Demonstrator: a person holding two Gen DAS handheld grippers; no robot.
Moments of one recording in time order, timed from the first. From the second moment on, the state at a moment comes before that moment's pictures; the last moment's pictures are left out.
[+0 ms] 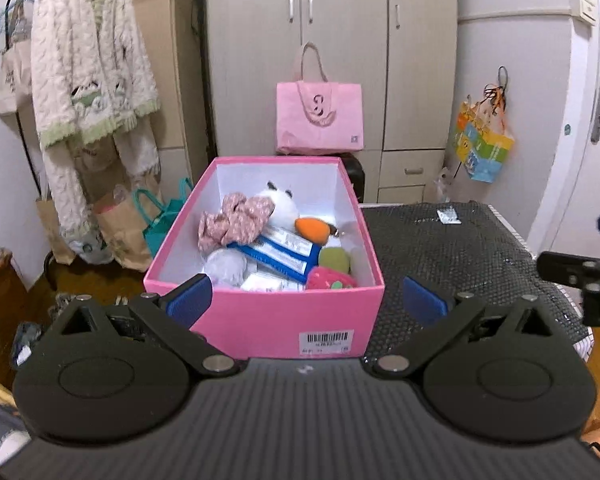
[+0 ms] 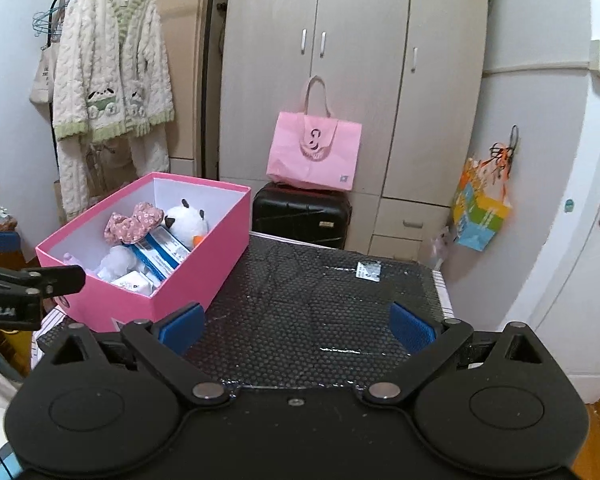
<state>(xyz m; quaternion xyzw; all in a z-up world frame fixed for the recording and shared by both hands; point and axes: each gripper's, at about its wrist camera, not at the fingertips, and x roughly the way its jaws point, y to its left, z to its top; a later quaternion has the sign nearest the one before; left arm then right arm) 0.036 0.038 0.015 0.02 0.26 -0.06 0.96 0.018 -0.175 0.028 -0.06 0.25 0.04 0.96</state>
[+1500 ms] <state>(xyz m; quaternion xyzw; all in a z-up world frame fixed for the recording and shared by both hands) 0.023 0.021 -0.009 0.05 0.24 0.03 0.97 -0.005 -0.171 0.009 -0.03 0.23 0.01 0.97</state>
